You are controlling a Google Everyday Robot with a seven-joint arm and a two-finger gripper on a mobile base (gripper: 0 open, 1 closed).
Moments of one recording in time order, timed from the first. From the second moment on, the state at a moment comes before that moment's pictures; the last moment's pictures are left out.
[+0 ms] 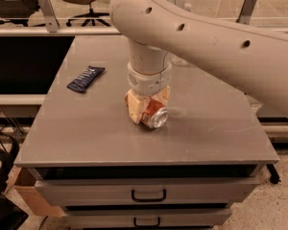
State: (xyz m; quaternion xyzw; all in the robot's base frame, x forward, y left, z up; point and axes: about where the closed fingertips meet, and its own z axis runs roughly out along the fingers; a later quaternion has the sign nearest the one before) arm 0.529 -0.027 0.842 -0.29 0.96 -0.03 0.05
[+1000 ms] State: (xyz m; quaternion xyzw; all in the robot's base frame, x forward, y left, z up) arm 0.530 -0.025 0.842 -0.29 0.95 -0.03 0.05
